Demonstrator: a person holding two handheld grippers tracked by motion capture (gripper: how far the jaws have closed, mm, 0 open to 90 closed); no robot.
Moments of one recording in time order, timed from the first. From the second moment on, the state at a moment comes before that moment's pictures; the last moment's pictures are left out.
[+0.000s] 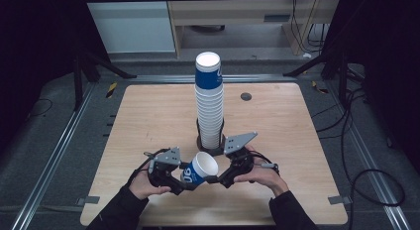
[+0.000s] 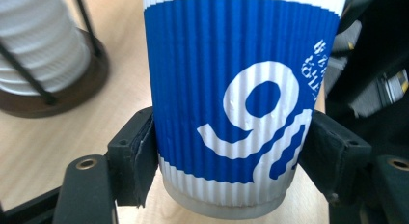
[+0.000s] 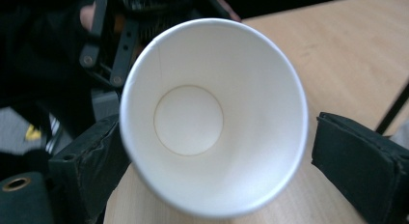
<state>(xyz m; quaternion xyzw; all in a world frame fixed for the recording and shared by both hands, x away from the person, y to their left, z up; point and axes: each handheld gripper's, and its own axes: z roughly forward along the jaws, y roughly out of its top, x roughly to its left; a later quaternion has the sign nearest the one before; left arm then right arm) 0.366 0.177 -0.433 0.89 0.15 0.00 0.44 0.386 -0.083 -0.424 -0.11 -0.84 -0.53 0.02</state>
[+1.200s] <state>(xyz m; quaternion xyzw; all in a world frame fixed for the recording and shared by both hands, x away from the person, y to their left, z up) 0.359 0.177 -0.425 0.85 0.18 0.02 0.49 0.385 -0.083 -0.420 -0.14 -0.77 -0.63 0.04</state>
